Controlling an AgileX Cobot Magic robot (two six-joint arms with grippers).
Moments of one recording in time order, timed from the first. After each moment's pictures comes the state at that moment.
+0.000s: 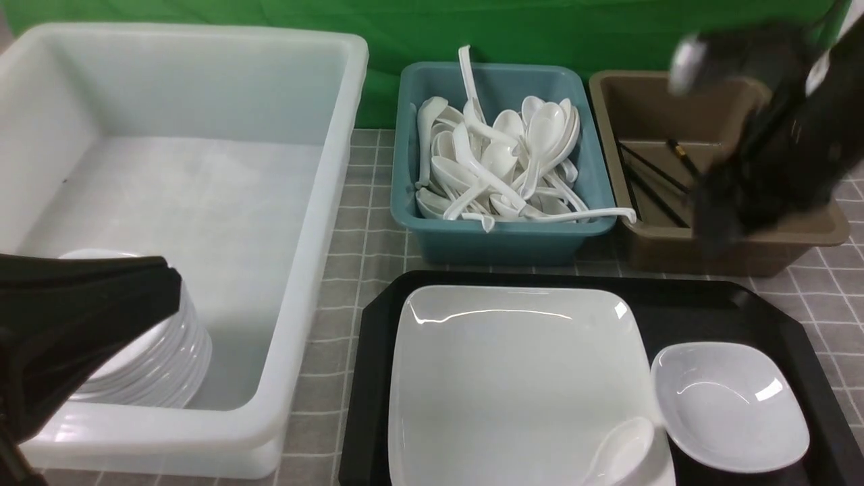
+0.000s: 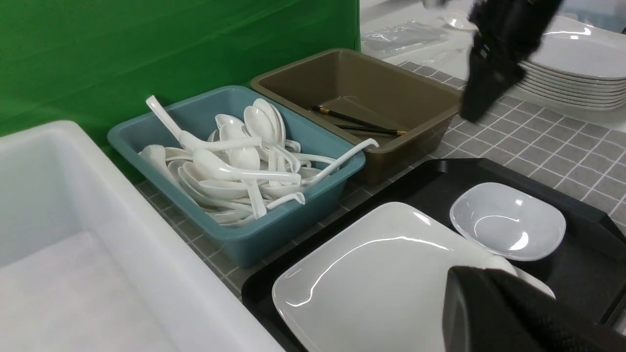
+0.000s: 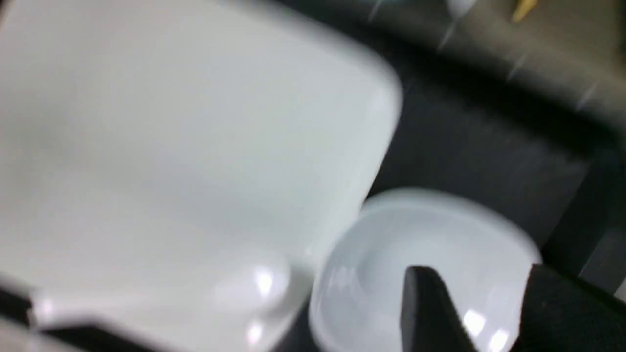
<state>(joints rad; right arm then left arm) 0.37 1.54 -1.32 -0.02 1.08 -0.14 -0.49 0.53 -0.72 -0.42 0.57 0.47</state>
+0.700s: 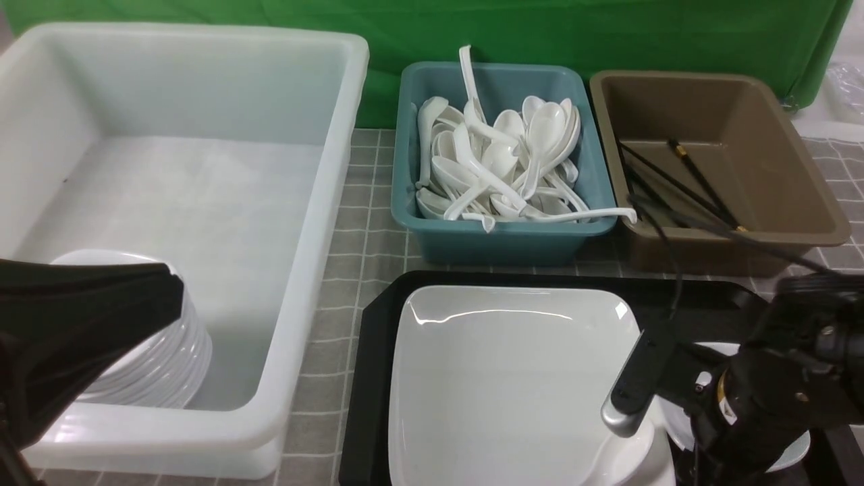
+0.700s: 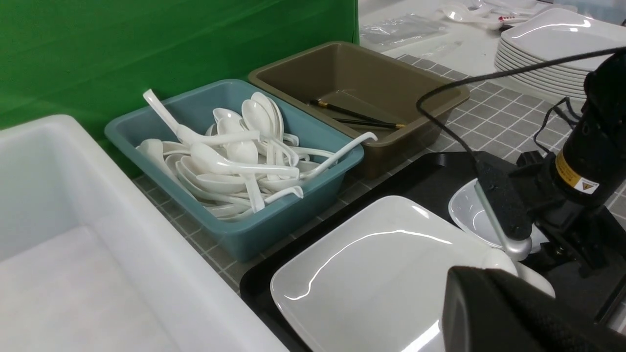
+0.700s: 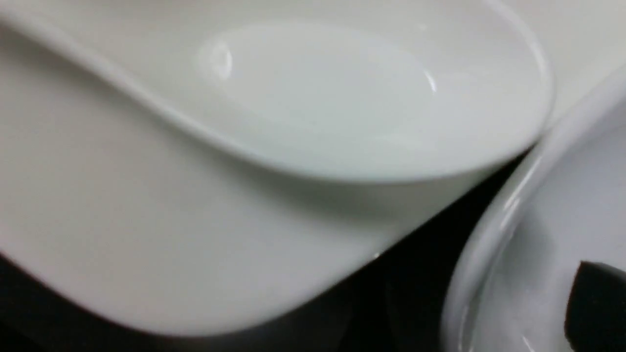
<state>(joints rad) 0.56 1.60 -0.75 -0.39 0.62 -0.13 -0.49 0.53 -0.72 -0.42 0.58 0.47</state>
